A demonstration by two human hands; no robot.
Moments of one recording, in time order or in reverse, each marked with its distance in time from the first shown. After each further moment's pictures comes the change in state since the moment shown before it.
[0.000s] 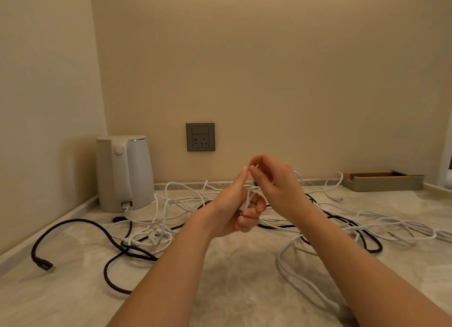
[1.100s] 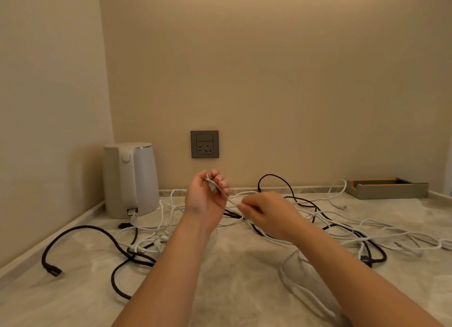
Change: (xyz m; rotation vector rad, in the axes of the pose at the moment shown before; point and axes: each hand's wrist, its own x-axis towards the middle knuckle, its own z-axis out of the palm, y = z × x) left_hand -0.005 0.009 -0.029 -0.870 0.298 0.543; right_hand -0.008 -0.007 0.008 -0.373 -0.505 0.091
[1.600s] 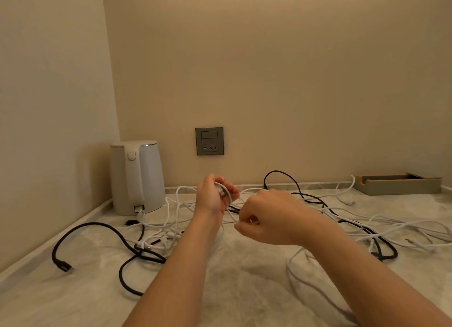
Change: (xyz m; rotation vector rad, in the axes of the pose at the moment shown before) left_hand 0.007 -0.011 -0.009 0.472 0.256 0.171; right_hand -0.014 -0.042 -0.030 -0.280 -0.192 -0.174
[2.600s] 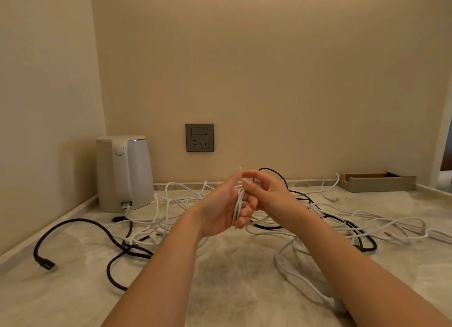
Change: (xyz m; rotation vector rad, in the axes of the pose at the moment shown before) left_hand -0.019 0.005 0.001 0.398 -0.791 -0.424; right_hand 0.014 0.043 0.047 1.425 0.315 0.275
